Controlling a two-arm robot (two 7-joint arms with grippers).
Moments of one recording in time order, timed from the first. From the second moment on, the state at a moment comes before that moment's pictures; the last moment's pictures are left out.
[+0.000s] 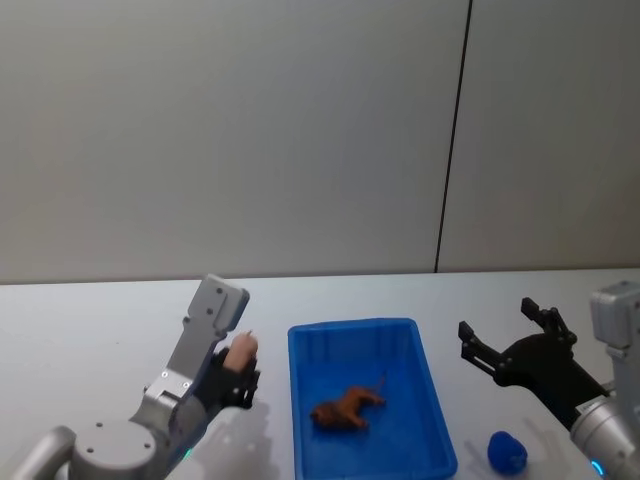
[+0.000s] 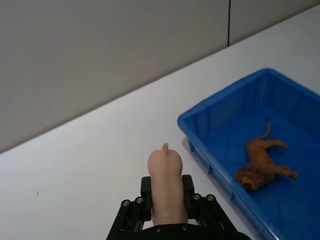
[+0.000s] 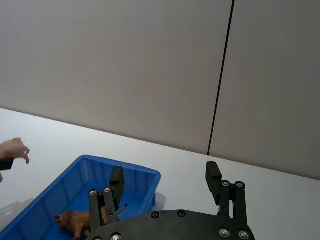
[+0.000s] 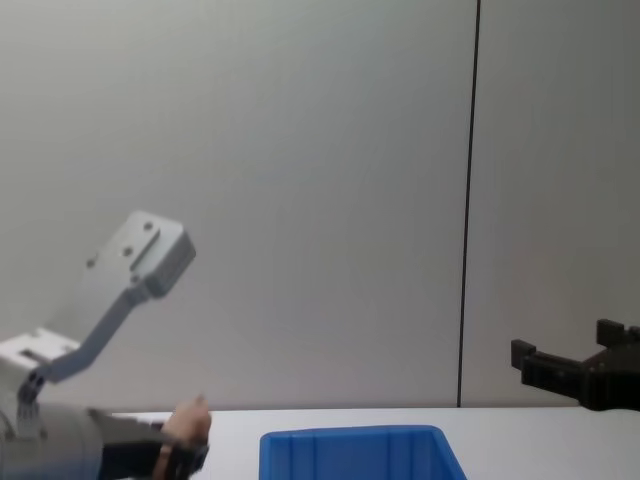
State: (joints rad) left arm -0.22 0.33 0.38 -1.51 -0.20 0.46 0.00; right arm 0.04 0.30 -0.27 -1.57 0.26 -0.01 0.15
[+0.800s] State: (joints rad) left arm -0.33 0.31 0.37 -1.45 -0.16 0.14 -0.32; right arm 0.04 0.30 -0.27 -1.57 0.26 -0.01 0.15
